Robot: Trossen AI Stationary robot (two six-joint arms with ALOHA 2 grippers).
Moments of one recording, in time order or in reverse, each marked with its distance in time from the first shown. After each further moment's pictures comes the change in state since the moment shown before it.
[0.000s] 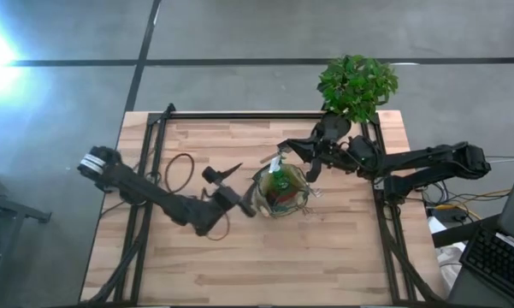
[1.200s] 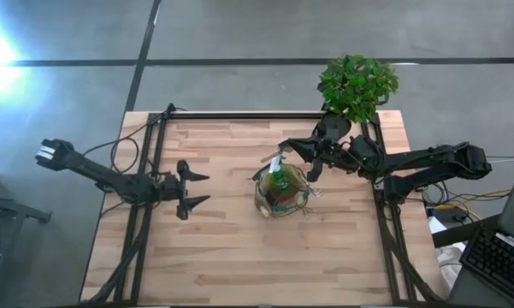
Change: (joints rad) left arm 0.093 -0.960 -0.951 -0.041 0.864 -0.479; right arm 0.000 -0.019 0.000 -0.021 -0.002 -0.016
